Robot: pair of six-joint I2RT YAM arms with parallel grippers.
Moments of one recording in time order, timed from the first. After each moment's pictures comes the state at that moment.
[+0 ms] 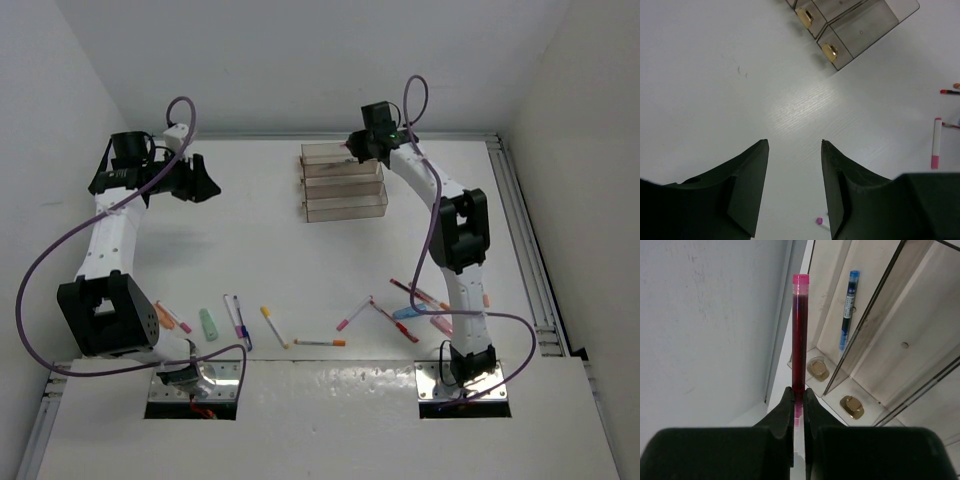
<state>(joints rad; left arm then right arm) 0.21 1.46 1.36 -0.63 0.76 0.30 0.34 2.27 2.02 -0.48 0.18 1.57</state>
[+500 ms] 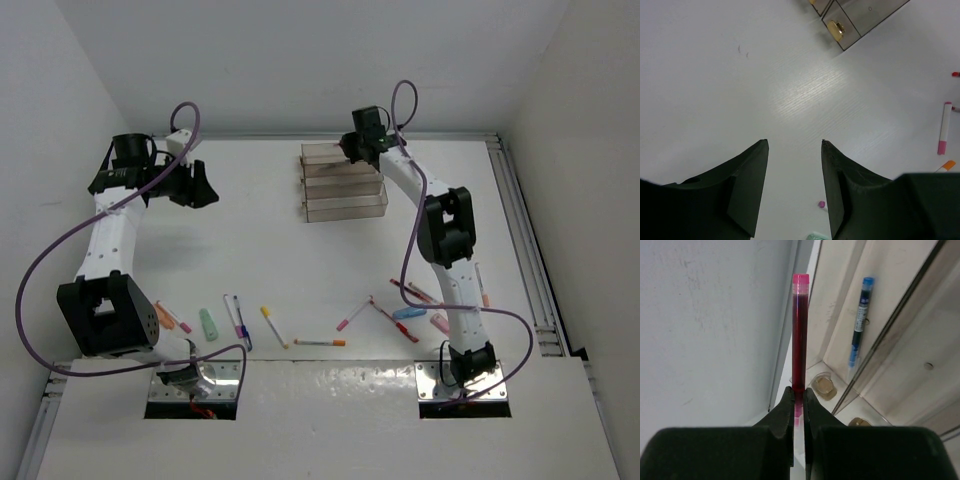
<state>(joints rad) 0.21 1.46 1.36 -0.73 0.71 0.37 0.36 2.40 2.11 -0.43 0.21 1.60</state>
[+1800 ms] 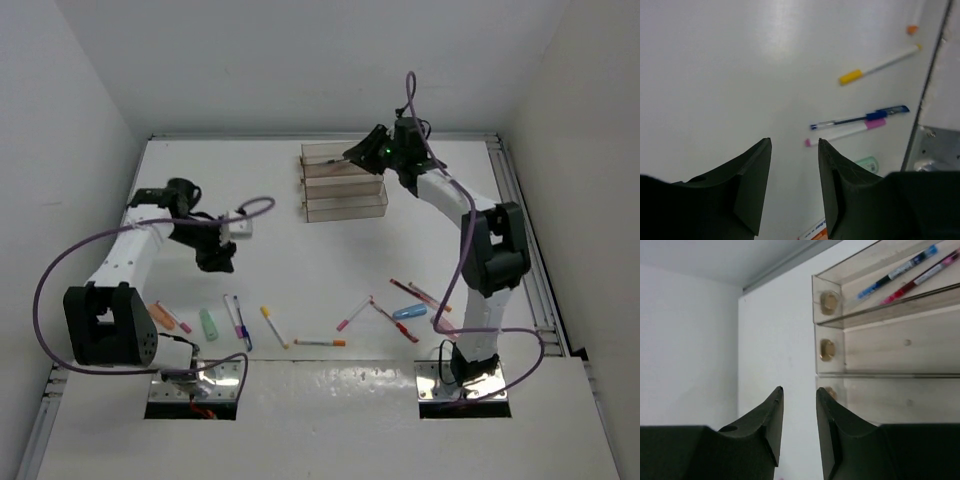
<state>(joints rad) 0.06 1.41 1.20 -1.19 0.70 1.29 0.28 2.00 1.50 0.08 -0.28 0.93</state>
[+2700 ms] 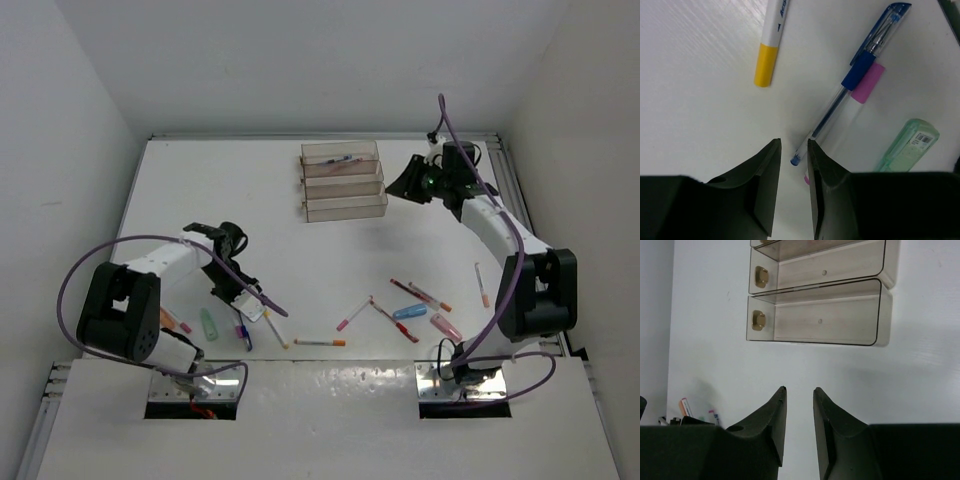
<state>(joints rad) -0.28 1.45 0.81 -1.03 0.40 1.99 0.10 1.59 1.12 -0.16 -0.46 0.45</state>
